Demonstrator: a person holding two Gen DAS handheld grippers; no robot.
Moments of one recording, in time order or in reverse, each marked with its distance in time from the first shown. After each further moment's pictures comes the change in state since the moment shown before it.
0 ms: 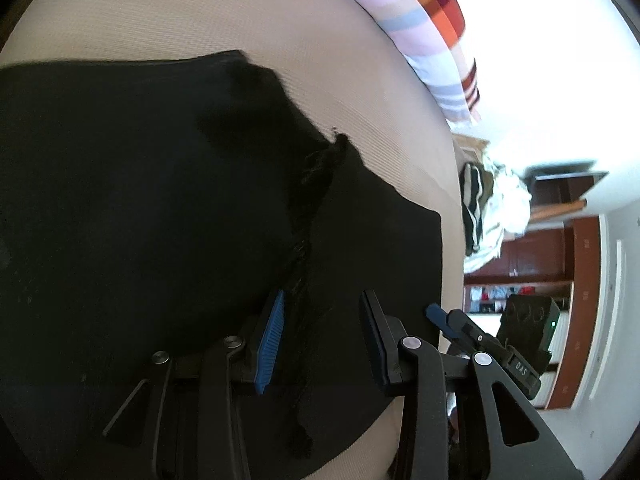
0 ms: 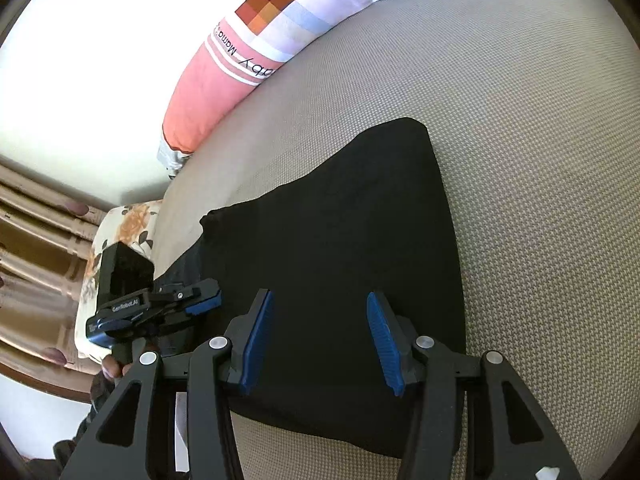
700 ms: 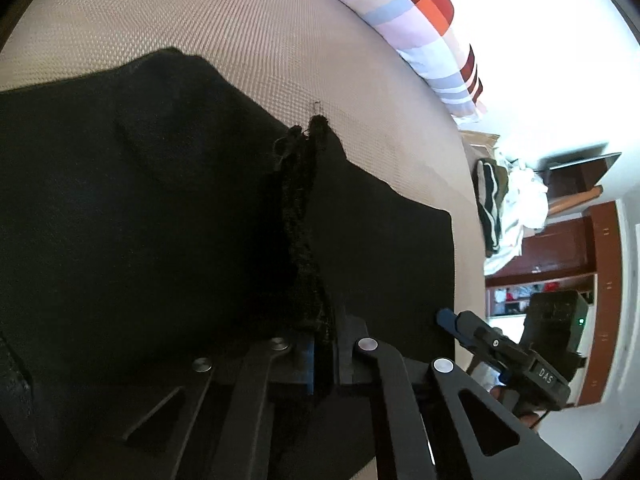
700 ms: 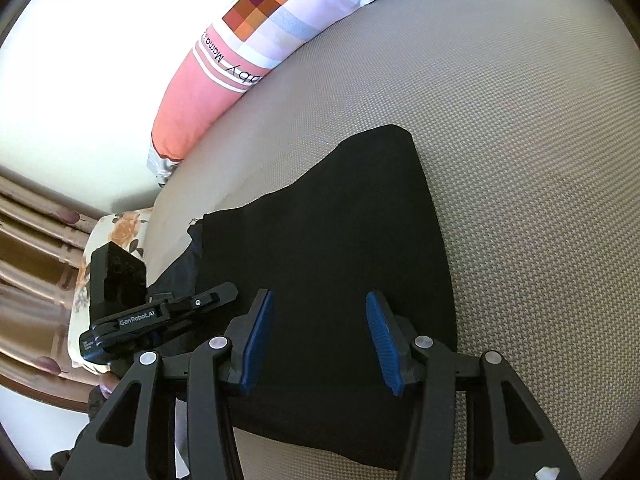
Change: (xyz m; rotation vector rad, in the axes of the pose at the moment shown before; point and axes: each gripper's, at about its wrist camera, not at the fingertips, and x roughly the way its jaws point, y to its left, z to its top) left arm 0.023 -0.028 -0.012 0.065 -0.078 0.095; right arm 0.001 -0.004 0.003 0.016 -0.020 -0.041
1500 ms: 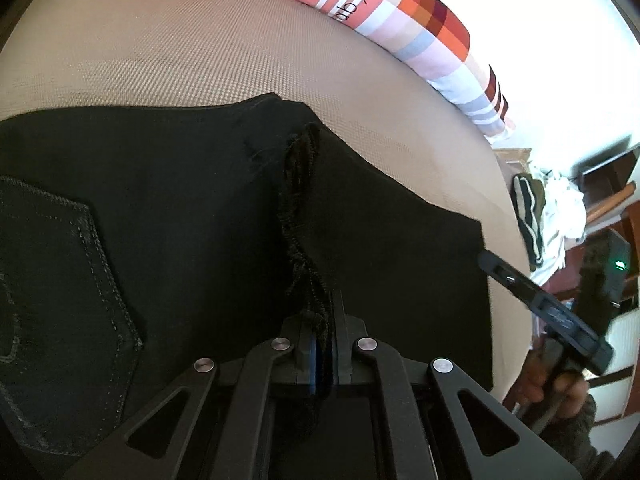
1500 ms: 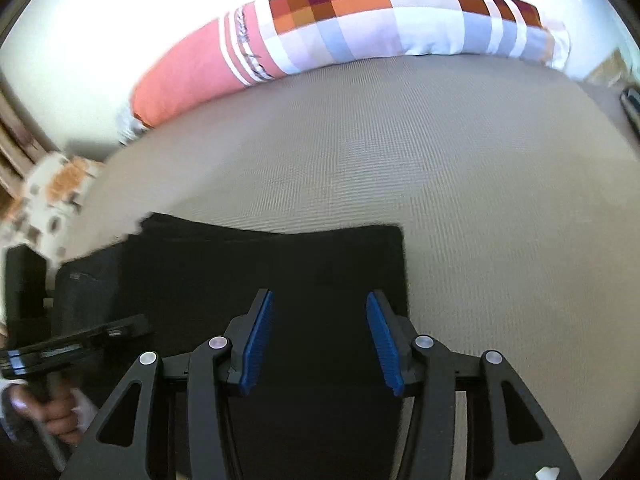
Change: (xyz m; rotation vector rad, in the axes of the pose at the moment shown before) left arm -0.036 0.025 -0.025 0.032 -0.136 0.167; right arm 0.040 0.048 0.027 -0.329 -0.064 -0.308
